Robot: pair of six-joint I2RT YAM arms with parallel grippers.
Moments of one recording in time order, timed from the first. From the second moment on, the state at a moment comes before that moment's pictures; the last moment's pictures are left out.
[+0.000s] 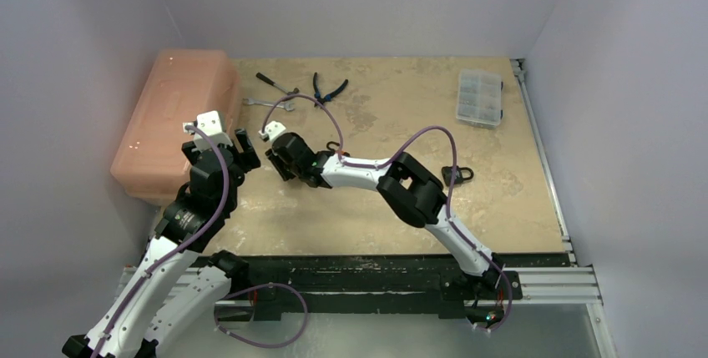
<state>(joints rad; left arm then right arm) -0.47 0.64 0.80 -0.49 -0.69 -0.31 1.04 2.41 1.84 -0.05 0.21 0.15</state>
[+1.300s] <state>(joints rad) -0.47 0.77 0.98 -0.49 0.17 -0.40 1.04 1.22 0.90 0.18 0.11 0.23</state>
